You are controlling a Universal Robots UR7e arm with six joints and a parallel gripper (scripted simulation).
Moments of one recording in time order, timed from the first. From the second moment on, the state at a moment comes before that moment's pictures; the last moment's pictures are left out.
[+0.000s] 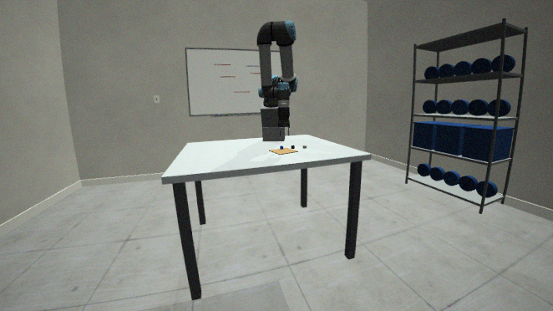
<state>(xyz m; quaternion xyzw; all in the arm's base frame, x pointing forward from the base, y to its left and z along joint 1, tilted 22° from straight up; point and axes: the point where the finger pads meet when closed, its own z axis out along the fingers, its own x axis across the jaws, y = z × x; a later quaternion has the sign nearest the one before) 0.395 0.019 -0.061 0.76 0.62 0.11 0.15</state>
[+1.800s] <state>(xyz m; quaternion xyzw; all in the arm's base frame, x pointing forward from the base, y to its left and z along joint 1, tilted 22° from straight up) 0.402 0.120 -0.079 0.98 -0.03 0.18 0.04</state>
